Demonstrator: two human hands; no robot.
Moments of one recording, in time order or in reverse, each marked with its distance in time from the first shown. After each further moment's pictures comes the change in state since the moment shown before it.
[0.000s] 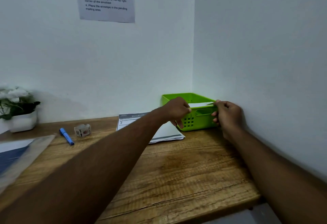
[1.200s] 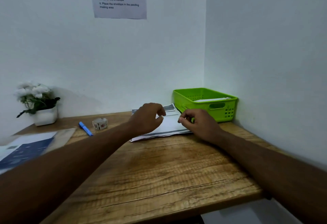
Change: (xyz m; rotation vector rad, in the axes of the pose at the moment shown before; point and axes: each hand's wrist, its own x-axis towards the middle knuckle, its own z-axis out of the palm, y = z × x) left_hand -0.071 -0.101 -0.043 0.379 0.340 0.196; right_hand -0.063 0.012 0.054 -0.583 -0.686 -0.566
